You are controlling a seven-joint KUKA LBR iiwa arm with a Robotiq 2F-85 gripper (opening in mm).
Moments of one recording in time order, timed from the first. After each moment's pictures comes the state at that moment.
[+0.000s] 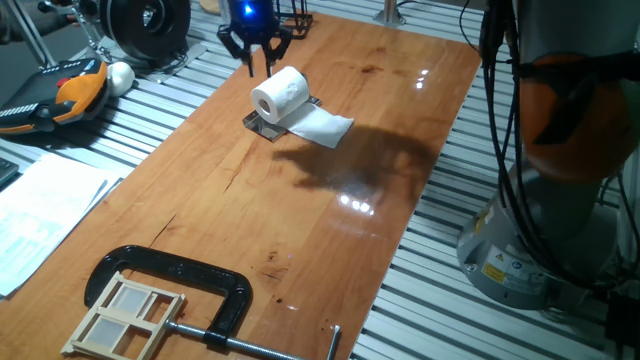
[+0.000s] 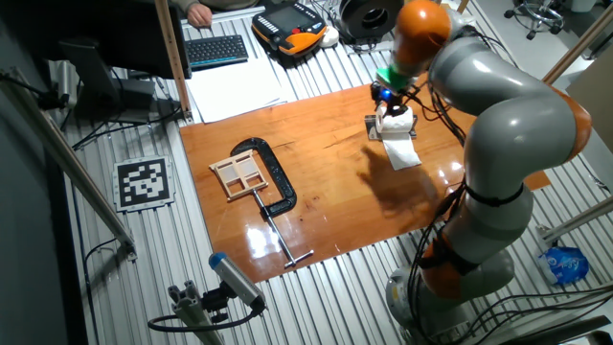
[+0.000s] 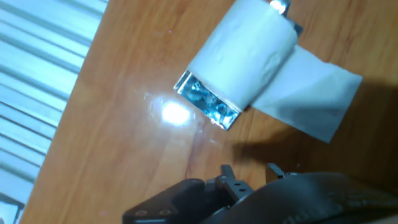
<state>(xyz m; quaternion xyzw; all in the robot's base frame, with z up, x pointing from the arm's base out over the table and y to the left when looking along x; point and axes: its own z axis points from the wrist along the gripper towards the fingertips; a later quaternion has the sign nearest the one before) 0.542 -0.065 0.224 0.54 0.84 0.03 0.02</state>
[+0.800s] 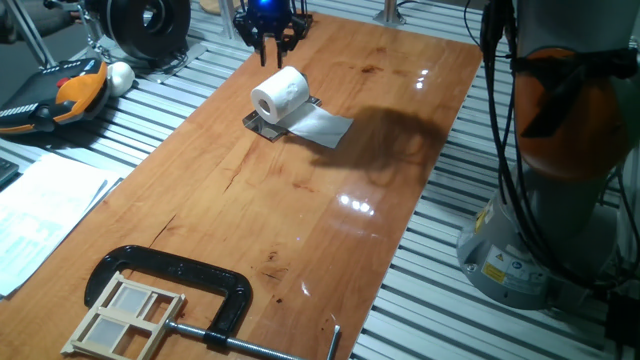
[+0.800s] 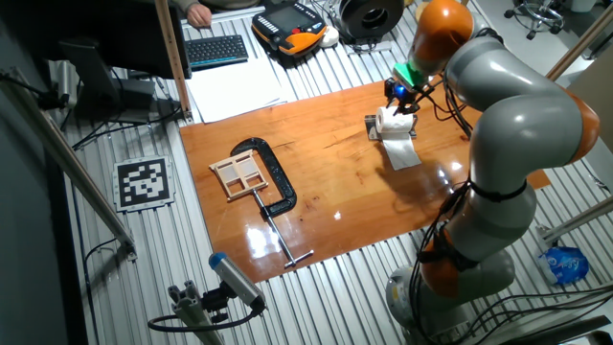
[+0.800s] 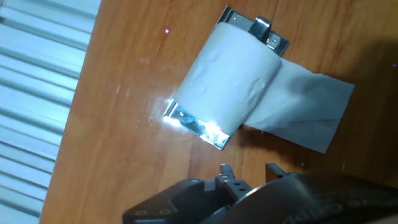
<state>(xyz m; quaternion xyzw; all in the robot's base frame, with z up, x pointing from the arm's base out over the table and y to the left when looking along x) 0.543 -0.087 0.227 0.59 0.81 0.04 0.01</state>
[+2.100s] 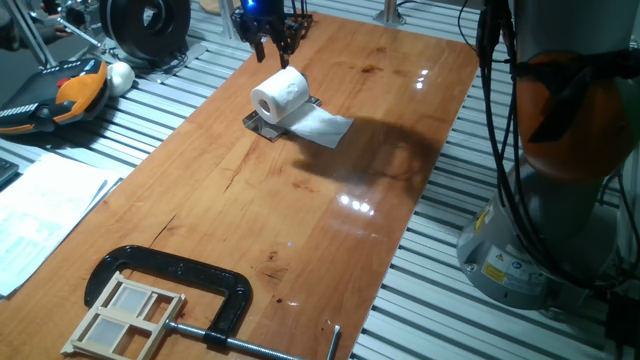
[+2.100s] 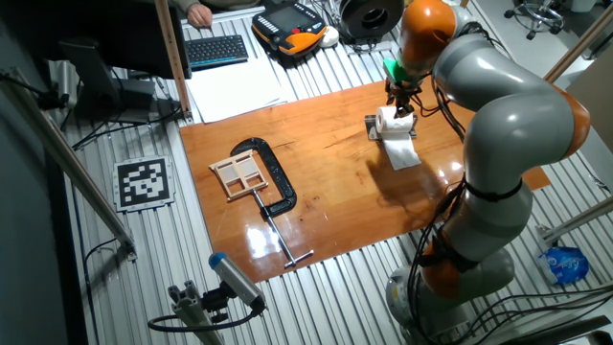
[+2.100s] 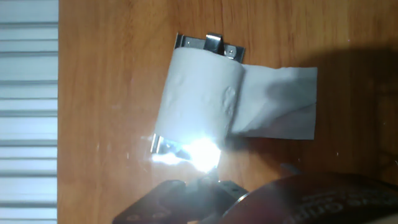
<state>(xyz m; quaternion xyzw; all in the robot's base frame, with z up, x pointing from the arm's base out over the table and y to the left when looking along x) 0.546 -0.089 0.226 0.70 0.71 -0.02 0.04</state>
